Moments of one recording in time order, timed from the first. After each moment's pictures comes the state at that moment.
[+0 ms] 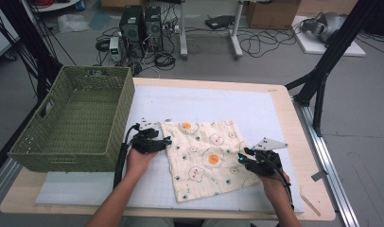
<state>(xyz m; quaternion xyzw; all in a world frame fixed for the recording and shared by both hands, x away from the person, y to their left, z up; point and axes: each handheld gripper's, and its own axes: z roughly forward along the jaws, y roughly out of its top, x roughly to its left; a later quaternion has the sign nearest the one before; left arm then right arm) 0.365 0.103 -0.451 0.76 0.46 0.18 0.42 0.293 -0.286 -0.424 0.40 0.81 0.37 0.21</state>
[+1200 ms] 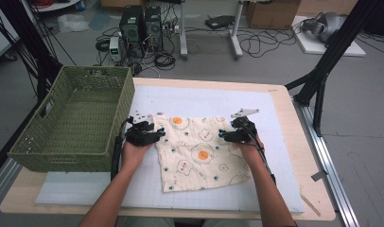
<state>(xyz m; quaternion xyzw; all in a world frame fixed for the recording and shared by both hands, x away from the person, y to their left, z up) 0.378 0.128 -0.440 0.74 0.47 0.19 0.45 0.410 -0.239 -0.434 0.40 0.82 0.35 0.19</state>
